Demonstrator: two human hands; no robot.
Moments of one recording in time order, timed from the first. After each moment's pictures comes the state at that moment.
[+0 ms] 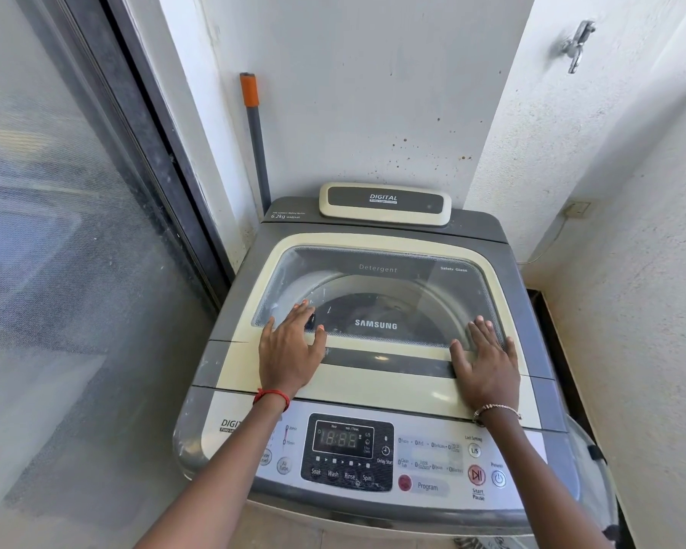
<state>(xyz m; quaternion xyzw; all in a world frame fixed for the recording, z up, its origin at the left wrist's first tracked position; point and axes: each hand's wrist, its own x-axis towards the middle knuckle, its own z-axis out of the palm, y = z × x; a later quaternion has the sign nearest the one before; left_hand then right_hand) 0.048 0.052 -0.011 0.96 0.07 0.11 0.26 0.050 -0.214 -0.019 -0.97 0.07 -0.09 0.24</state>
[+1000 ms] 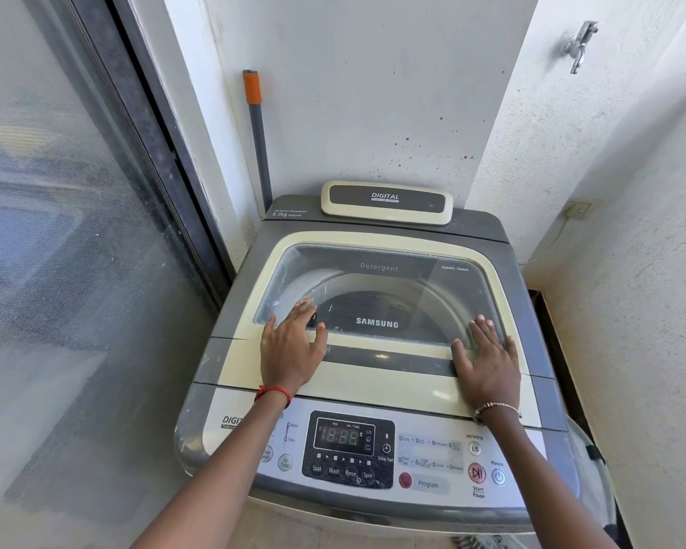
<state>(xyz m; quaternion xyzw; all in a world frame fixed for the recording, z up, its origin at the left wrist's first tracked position) 0.050 0.053 -0.015 0.95 0.07 0.11 0.27 0.050 -0.214 -0.021 -0.97 0.07 -0.09 0.23</state>
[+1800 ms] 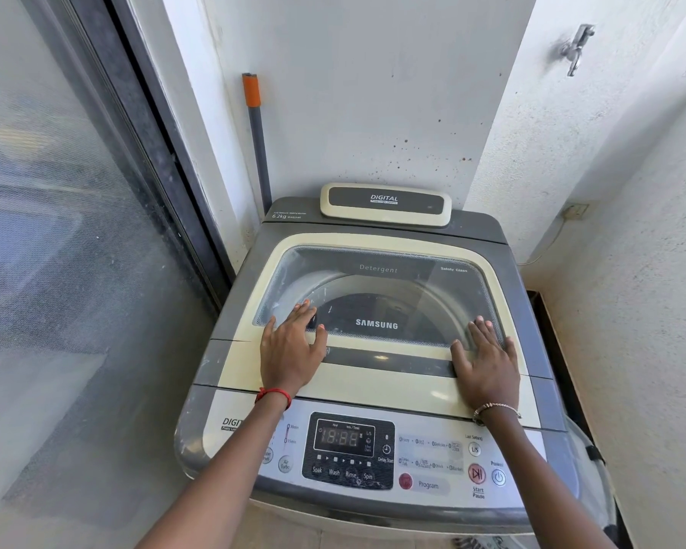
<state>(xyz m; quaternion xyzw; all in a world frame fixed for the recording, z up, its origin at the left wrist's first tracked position) 0.050 0.053 -0.015 0.95 0.07 0.11 0.27 0.050 -0.214 -0.020 -0.97 0.07 -0.08 0.24</state>
